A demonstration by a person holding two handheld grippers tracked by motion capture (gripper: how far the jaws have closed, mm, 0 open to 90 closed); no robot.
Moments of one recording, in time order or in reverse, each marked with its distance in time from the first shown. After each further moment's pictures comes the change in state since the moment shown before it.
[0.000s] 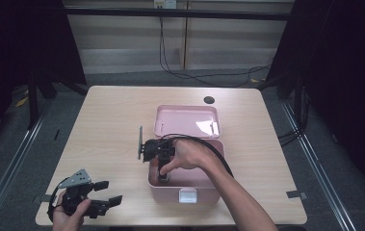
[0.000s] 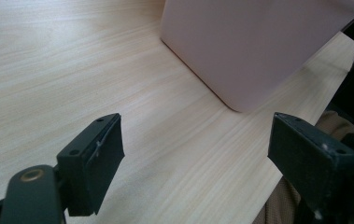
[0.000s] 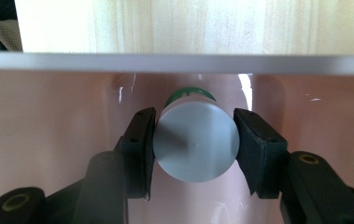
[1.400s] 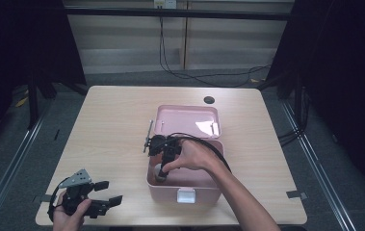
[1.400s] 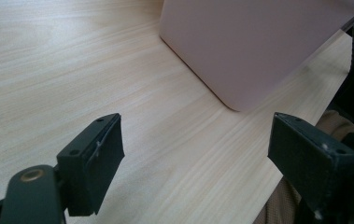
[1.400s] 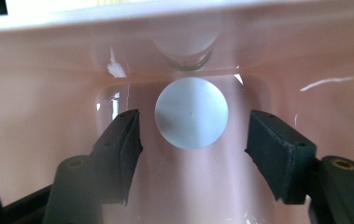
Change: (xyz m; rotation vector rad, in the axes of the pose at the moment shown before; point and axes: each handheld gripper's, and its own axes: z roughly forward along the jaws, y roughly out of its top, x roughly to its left) left arm 0.000 0.000 0.001 0.005 0.003 -0.003; right arm -0.006 -0.019 -0.008 -0.119 -0.015 0.108
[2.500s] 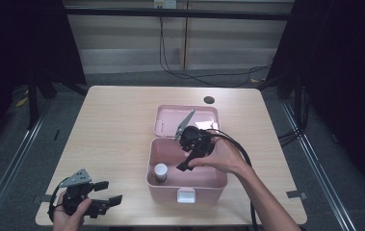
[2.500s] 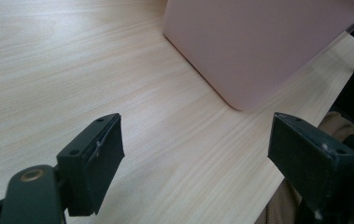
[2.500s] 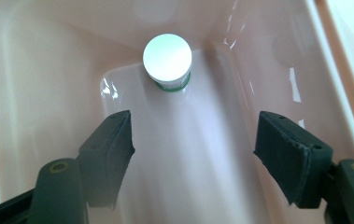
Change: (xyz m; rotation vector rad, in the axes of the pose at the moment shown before) left arm 0.001 -0.001 0.001 0.008 0.004 -0.017; right arm 0.003 -0.077 -0.054 -0.237 -0.058 0.141
